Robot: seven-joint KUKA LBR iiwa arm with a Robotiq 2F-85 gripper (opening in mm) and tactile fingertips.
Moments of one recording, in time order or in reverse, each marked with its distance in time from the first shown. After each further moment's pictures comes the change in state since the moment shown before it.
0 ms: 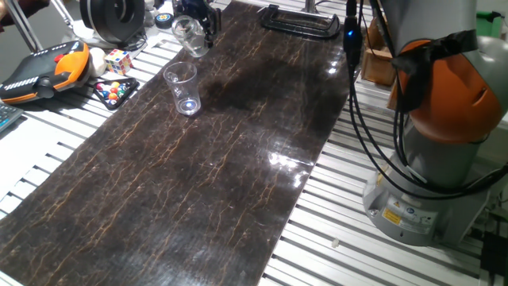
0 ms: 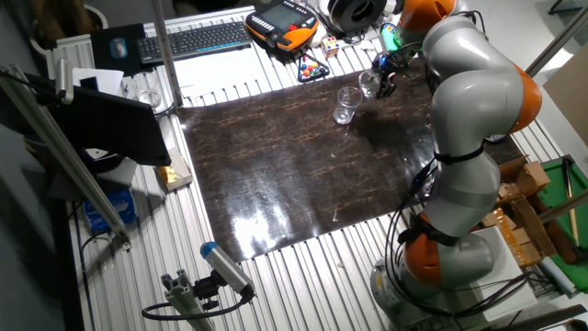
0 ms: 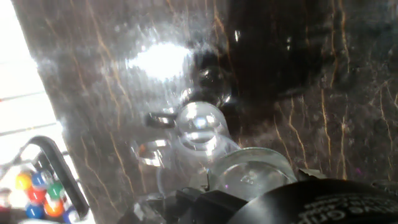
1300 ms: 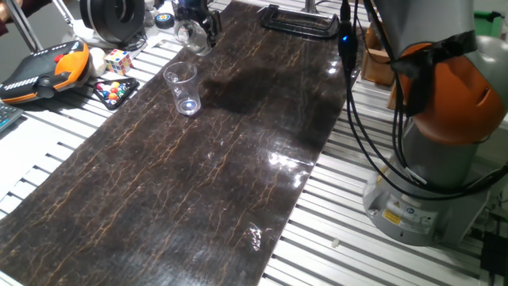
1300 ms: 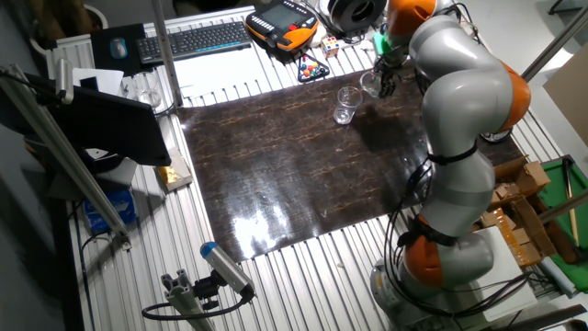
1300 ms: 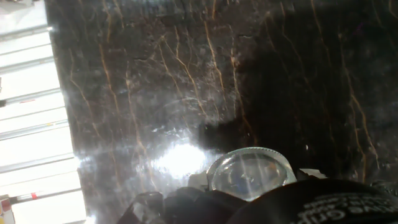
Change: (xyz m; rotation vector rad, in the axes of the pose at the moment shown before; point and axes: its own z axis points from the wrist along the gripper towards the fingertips) arm -0.015 0.014 0.012 -0.018 -0.191 -0.019
